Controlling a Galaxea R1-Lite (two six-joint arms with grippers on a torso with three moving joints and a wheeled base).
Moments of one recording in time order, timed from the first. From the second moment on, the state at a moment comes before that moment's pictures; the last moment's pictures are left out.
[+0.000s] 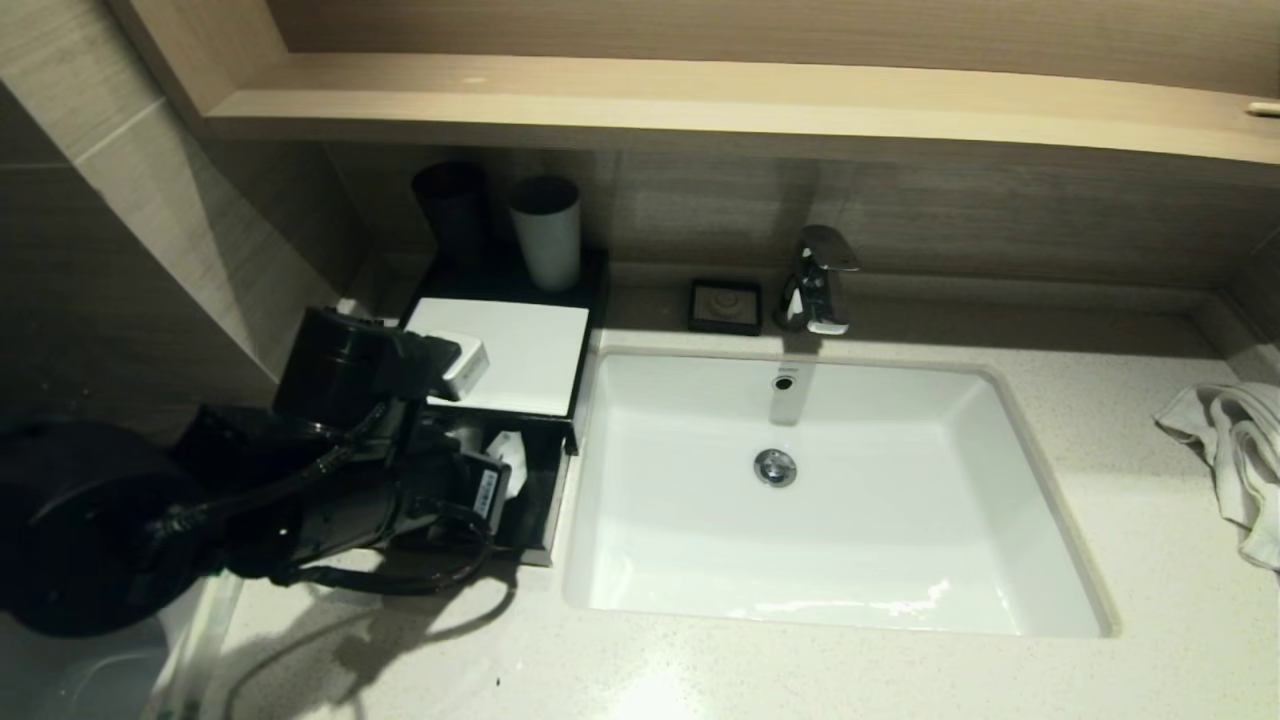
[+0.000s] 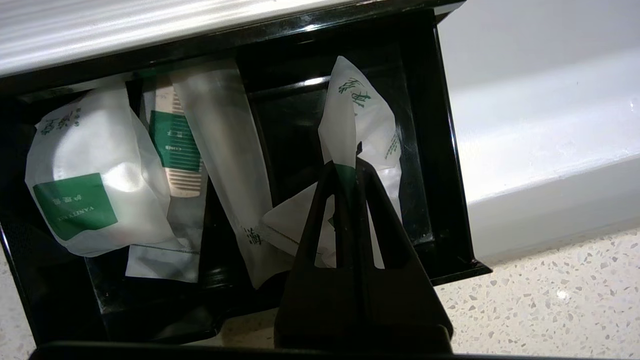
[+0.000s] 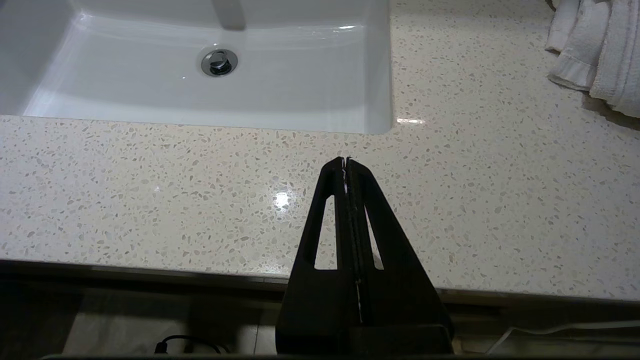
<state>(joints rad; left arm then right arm) -0.55 1.60 -0.88 -0.16 0.18 -0.05 0.00 0.00 -0.01 0.03 0.00 -0.01</state>
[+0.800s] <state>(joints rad) -0.55 1.69 -0.93 -0.15 0.18 -0.04 0.00 0.00 -0.01 0.03 0.00 -0.01</state>
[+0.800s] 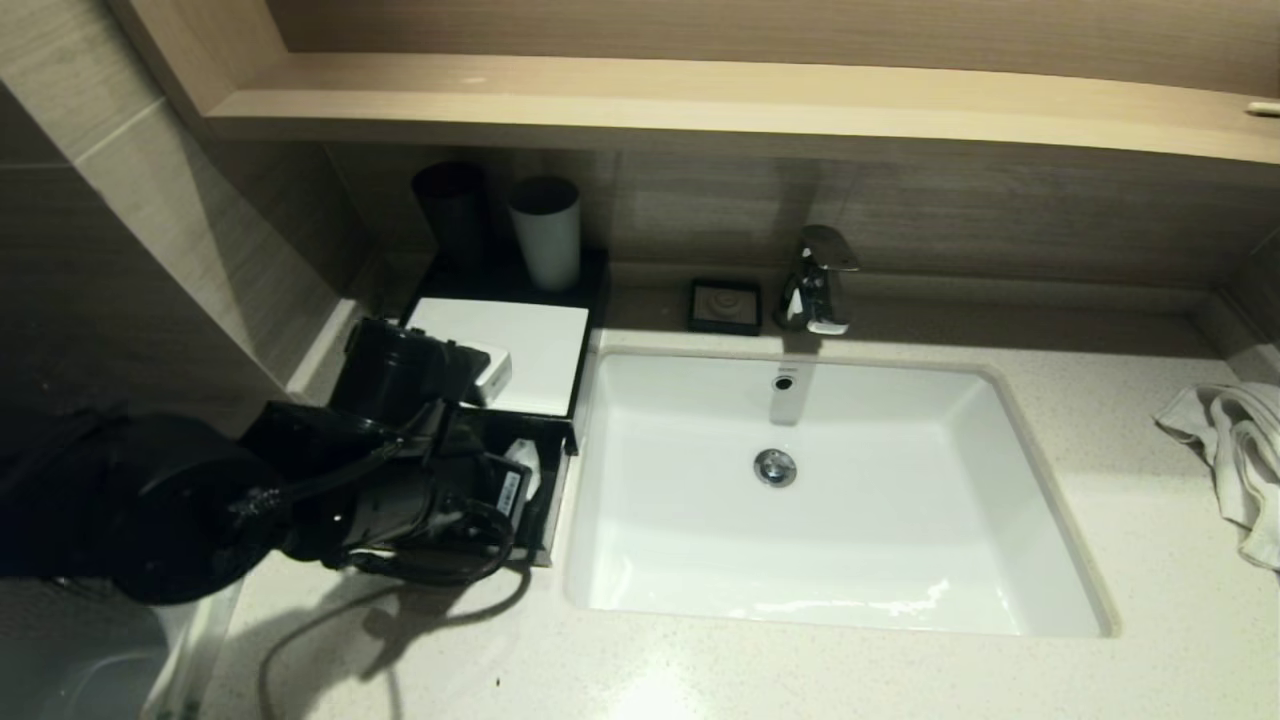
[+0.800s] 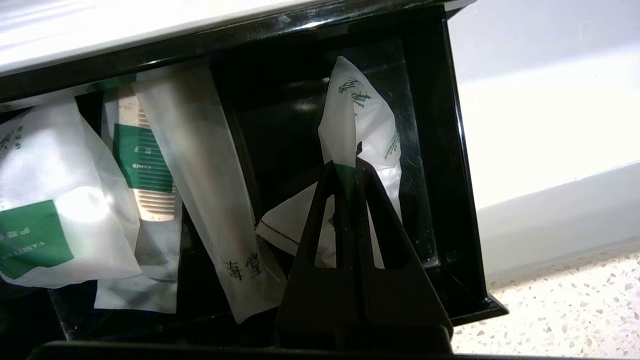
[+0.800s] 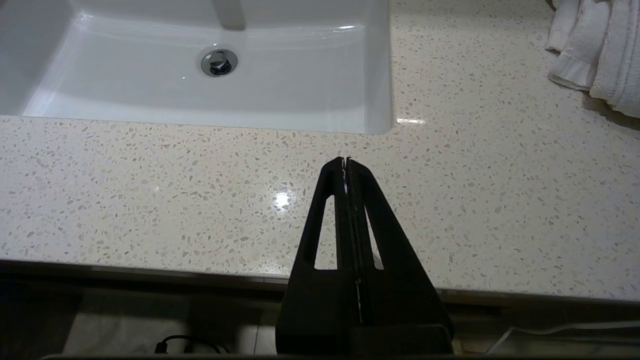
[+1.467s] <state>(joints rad) -0.54 1.74 -0.98 -0.16 0.18 -0.04 0.00 0.00 -0.01 0.03 0.00 -0.01</state>
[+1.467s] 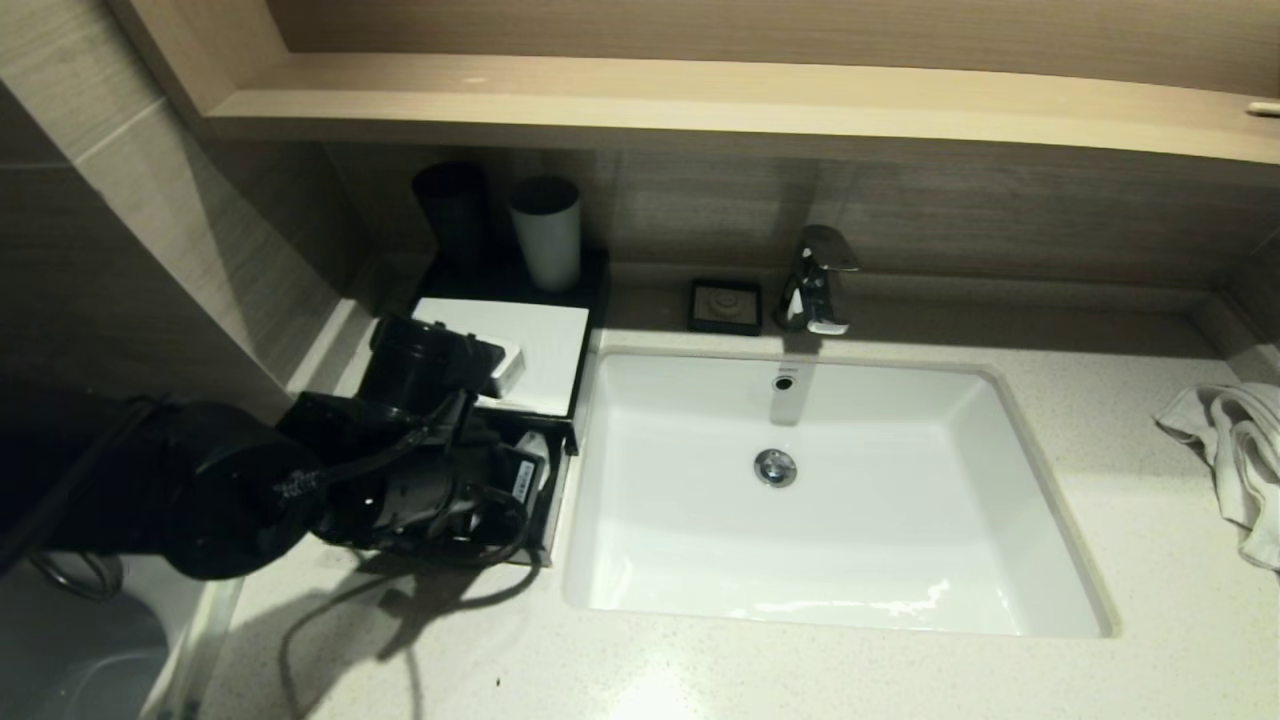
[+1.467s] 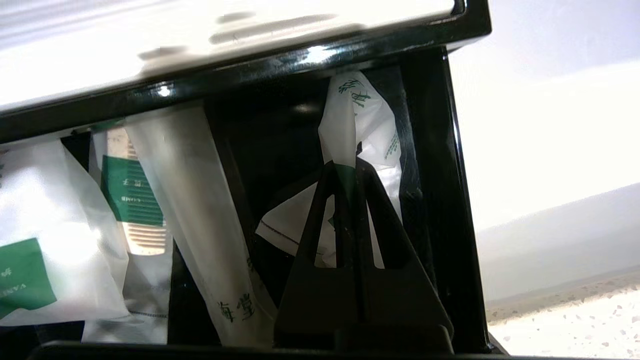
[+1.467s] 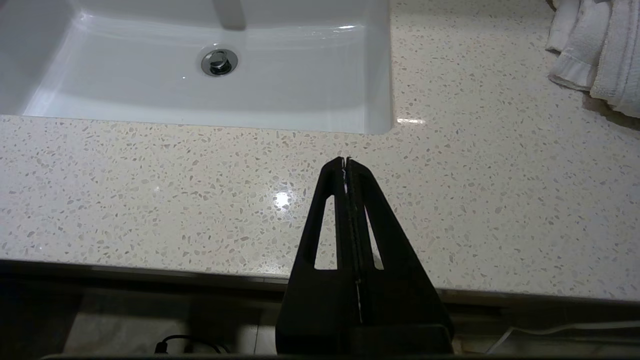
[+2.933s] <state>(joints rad) -0.49 1.52 -0.93 -0.15 0.19 -0.05 0.00 0.00 -0.01 0.03 0.00 -0.01</state>
